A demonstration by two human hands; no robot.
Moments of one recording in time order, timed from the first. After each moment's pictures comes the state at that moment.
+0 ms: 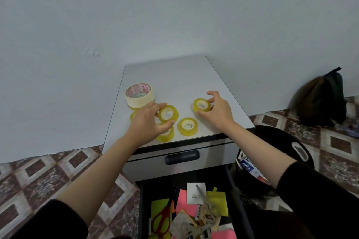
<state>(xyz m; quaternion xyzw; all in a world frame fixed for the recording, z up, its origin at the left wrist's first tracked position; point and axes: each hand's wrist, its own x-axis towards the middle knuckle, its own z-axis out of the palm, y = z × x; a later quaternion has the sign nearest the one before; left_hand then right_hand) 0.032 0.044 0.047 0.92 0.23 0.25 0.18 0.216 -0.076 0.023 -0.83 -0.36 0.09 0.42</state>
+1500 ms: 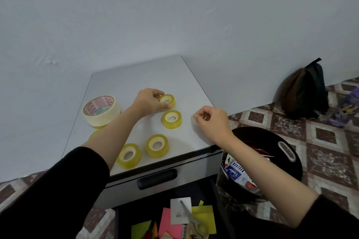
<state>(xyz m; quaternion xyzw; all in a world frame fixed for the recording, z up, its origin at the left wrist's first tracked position) 0.189 0.088 0.051 0.89 0.33 0.10 0.30 0.260 -0.103 0.008 -0.82 -0.32 0.07 0.48</state>
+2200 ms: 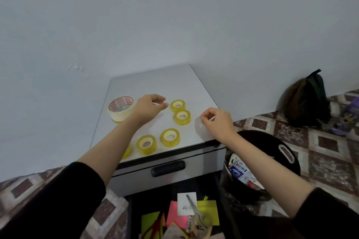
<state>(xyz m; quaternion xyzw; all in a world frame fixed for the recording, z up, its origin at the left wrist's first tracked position) 0.115 0.054 0.082 0.86 0.32 0.18 0.34 0.229 -0.123 0.034 -0.82 -0.34 0.07 0.45</state>
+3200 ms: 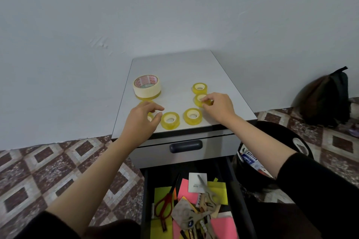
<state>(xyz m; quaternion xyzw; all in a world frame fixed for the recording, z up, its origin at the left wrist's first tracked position) -0.011 0.022 0.052 0.89 0.29 0.28 0.22 0.204 -0.075 0.023 -0.84 -0.40 0.06 0.36</state>
